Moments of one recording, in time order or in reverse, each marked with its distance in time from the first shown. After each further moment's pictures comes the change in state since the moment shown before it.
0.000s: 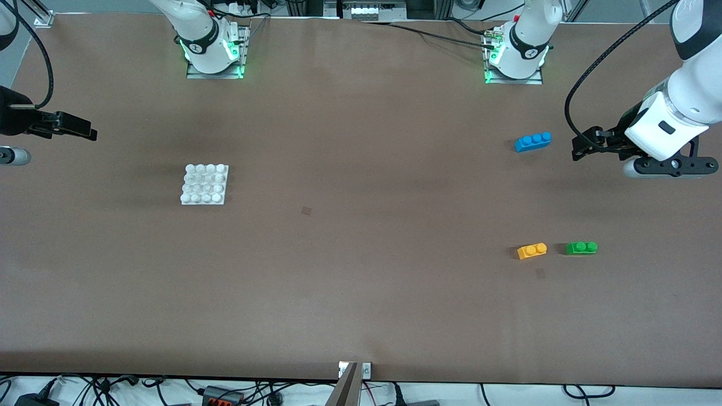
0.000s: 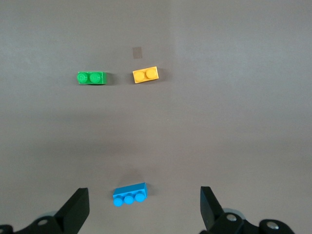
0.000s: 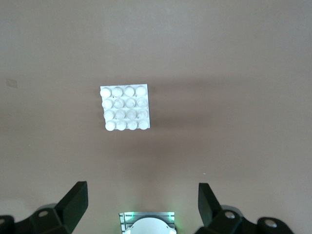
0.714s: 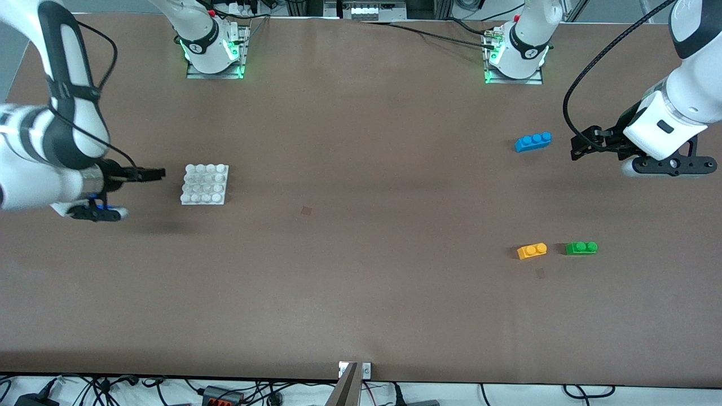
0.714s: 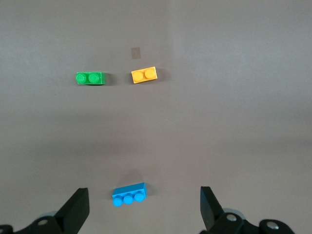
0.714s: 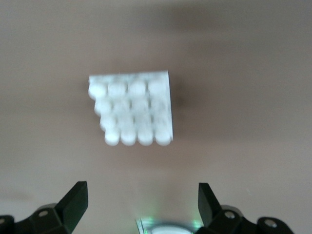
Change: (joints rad) left arm -0.003 0.000 -0.002 0.003 -0.001 -0.002 0.000; right arm 0.002 0.329 0.005 -0.152 0.135 0.244 -0.006
